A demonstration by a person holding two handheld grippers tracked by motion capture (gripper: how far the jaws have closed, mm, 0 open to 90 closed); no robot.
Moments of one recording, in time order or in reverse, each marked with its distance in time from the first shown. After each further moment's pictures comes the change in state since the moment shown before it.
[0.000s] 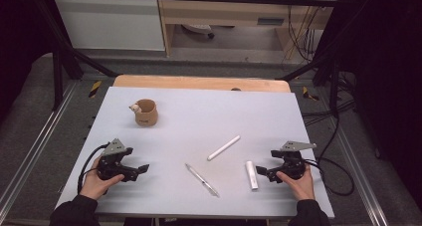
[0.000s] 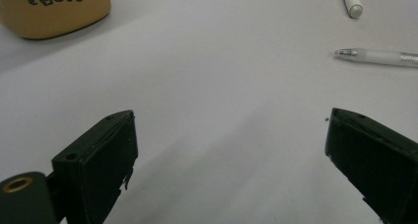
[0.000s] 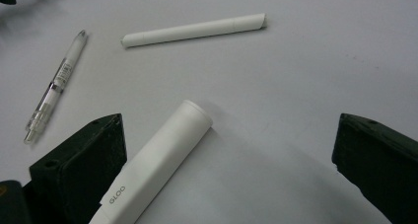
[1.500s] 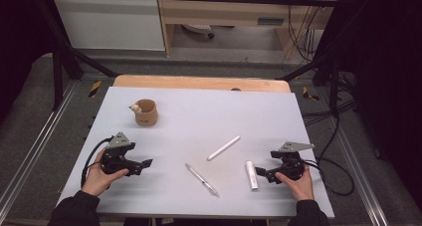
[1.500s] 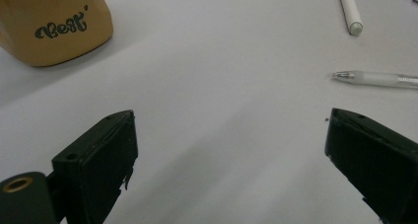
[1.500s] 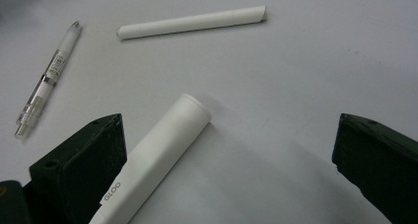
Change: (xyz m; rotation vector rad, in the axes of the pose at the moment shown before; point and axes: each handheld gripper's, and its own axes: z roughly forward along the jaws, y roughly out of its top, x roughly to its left) left arm -0.005 0.026 0.001 0.022 0.024 0.007; right arm 0.002 -0.001 0.003 0.020 -0.015 -0.014
